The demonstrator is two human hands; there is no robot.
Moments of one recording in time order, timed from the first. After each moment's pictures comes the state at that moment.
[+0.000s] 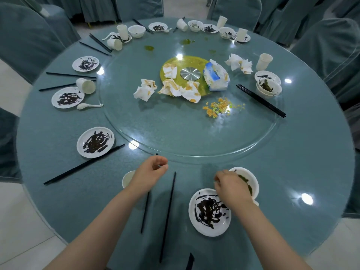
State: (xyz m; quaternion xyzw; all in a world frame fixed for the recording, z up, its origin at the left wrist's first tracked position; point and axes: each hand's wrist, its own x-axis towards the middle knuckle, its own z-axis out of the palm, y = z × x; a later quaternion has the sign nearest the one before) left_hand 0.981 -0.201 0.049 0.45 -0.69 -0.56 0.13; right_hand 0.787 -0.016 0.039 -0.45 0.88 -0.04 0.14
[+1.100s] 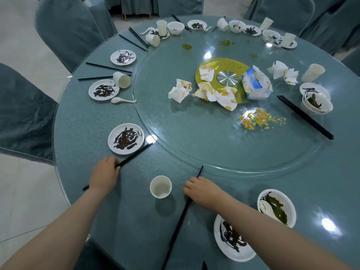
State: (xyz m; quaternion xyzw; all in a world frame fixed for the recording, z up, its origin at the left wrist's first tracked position) left_hand 1.150 -0.345 -0.032 0.59 -0.80 -0.13 0.01; right_hand 0.856 -0.149 -0.005 -0.83 0.52 0.18 0.07
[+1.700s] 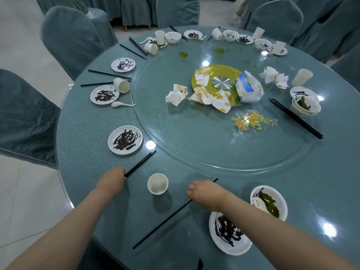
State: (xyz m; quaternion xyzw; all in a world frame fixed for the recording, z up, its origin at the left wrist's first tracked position) left_hand 1.135 -0.313 -0.016 0.54 -0.81 -0.17 -0.15; right_hand 0.848 -0.125 0.016 -0.84 0.49 0.19 0.12
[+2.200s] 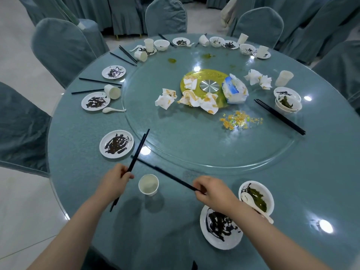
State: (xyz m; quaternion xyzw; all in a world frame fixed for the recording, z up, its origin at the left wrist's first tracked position) left_hand 1.095 -0.264 0.046 0.58 -0.73 -0.36 0.07; right_hand 0.827 -0.076 0.046 -0.62 0.72 -0.18 0.25
